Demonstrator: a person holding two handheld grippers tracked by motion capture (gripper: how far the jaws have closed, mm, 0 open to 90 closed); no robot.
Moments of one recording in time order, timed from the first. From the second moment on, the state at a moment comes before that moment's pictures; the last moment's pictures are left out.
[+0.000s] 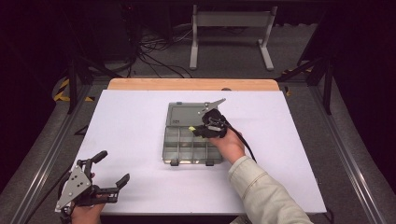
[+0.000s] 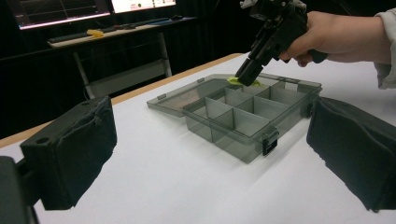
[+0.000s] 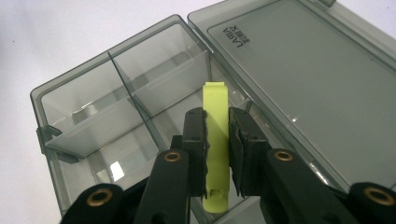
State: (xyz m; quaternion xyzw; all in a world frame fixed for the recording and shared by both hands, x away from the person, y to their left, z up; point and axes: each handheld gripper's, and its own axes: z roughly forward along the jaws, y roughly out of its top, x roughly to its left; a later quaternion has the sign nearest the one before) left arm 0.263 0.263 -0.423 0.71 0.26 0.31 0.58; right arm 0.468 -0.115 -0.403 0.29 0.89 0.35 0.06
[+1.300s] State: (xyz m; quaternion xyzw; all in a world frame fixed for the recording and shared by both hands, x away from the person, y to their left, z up) left arm 0.264 0.263 -0.422 0.71 0.26 0.31 0.58; right arm 0.470 -0.124 -0.407 0.33 0.88 0.33 0.05
